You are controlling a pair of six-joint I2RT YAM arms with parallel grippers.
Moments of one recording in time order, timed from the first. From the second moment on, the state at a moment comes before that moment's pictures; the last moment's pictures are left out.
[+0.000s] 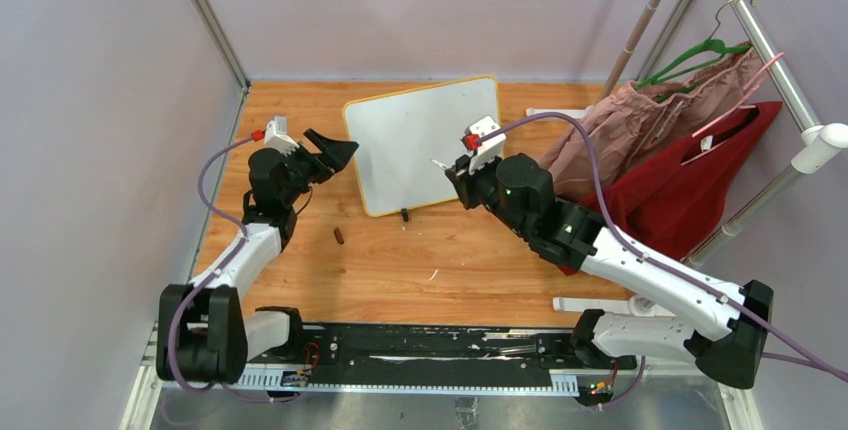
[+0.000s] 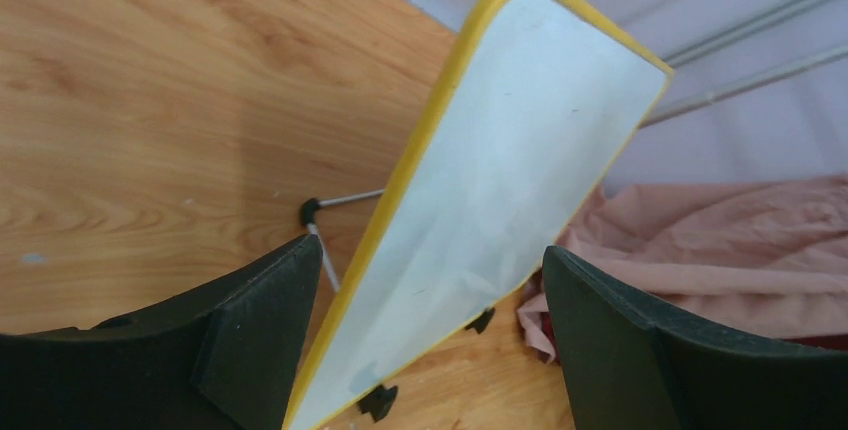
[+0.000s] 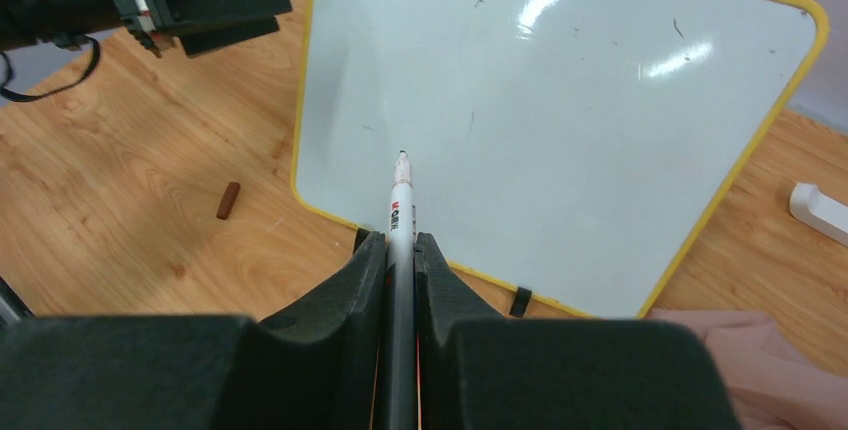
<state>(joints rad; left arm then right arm) -0.03 1.13 0.55 0.43 0.34 -0.78 0.98 1.08 1.04 -0.17 0.33 0.06</state>
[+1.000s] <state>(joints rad) 0.05 1.47 0.46 1.03 0.60 -1.07 0.97 1.43 1.23 0.03 0.20 0.04</state>
